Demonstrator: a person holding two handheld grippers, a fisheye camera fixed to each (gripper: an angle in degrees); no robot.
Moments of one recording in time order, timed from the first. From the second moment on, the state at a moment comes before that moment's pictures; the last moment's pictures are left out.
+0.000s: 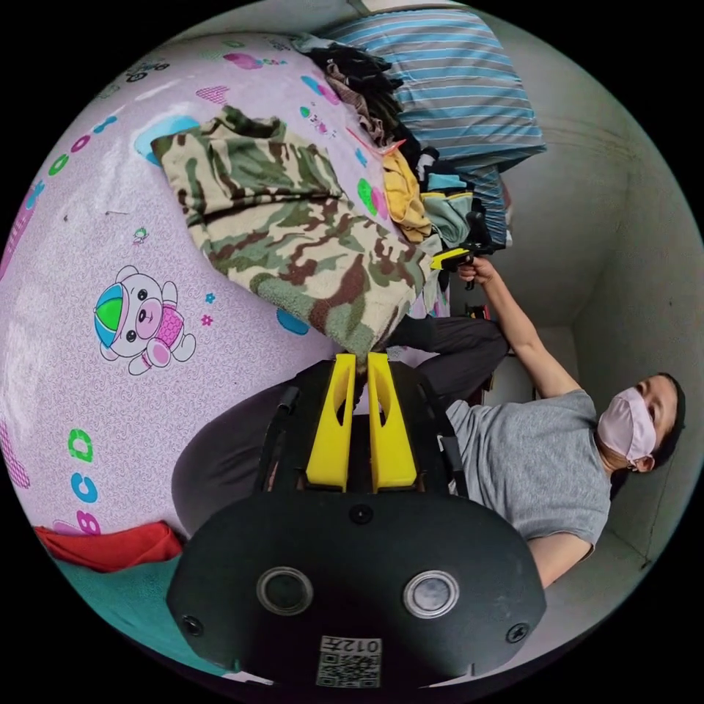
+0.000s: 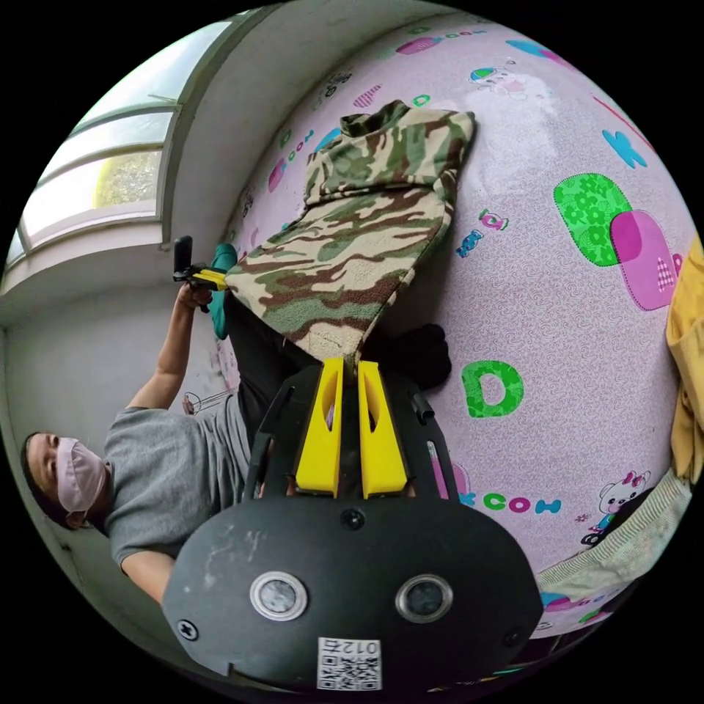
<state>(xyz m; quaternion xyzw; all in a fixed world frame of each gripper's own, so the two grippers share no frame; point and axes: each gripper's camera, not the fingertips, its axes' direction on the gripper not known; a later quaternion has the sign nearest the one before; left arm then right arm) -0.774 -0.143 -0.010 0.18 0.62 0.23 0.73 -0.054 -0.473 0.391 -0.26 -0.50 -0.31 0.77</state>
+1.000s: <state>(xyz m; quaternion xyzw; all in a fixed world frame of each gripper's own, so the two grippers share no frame) -0.898 -0.191 -0.040 0.24 0.70 0.13 0.67 0.019 -0.581 0.460 -0.18 -0.67 -0.16 0.70</state>
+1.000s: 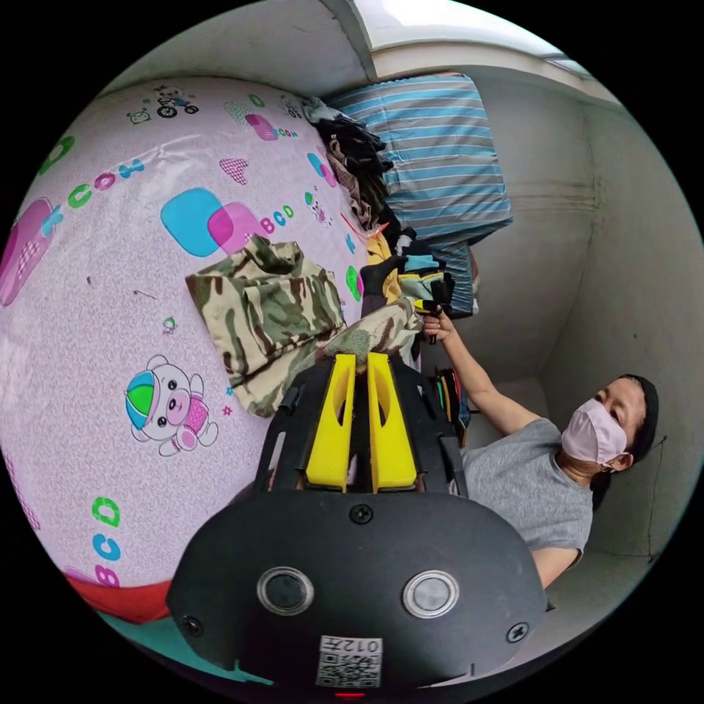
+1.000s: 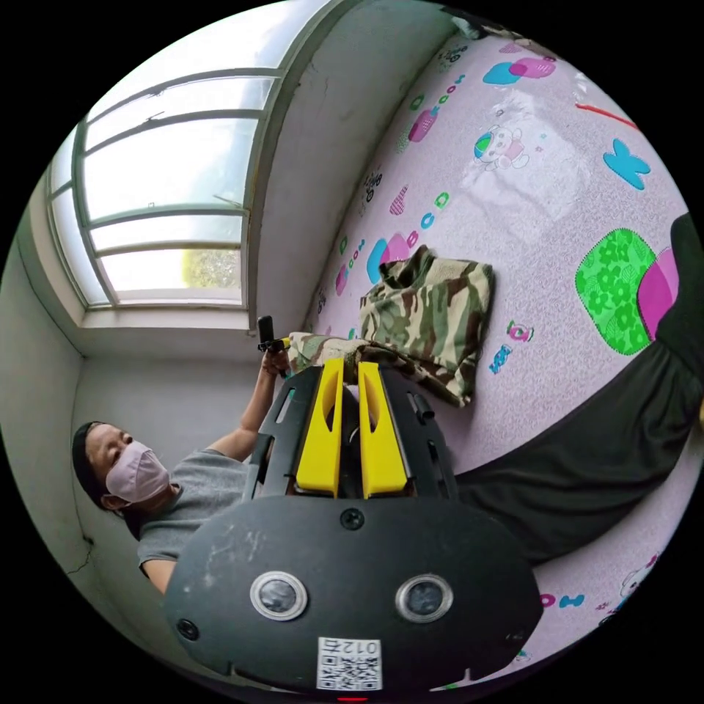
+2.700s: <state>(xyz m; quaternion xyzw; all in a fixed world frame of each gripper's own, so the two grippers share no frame) -0.738 -0.334 -0.051 0.07 0.53 0.13 0.83 -0.136 -0.549 0.503 -0.28 -0.42 -0.27 0.82</state>
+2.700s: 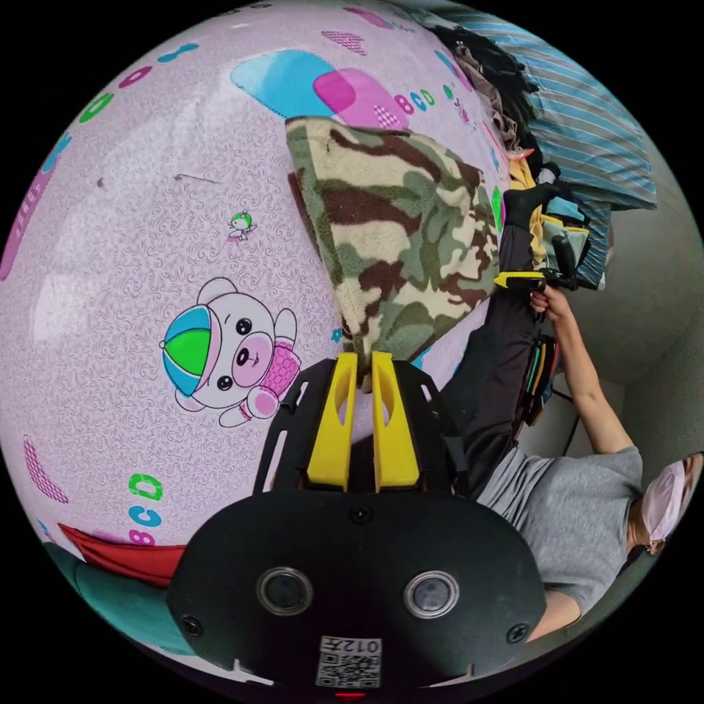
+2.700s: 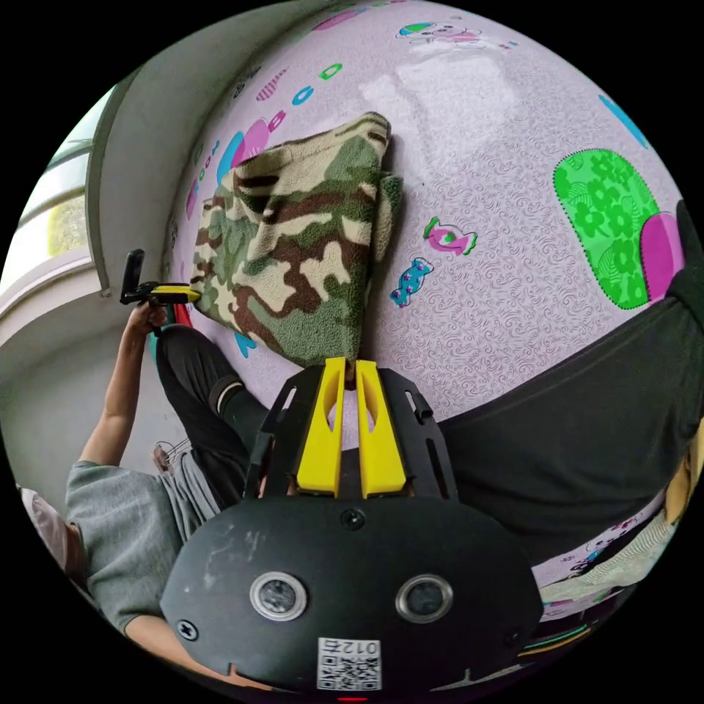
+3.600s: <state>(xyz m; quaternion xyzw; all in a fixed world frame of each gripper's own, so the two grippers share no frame) -0.709 -0.391 -0.115 0.24 0.38 0.06 0.89 -0.148 -0.612 0.427 -0.06 -0.38 -0.22 0.90</state>
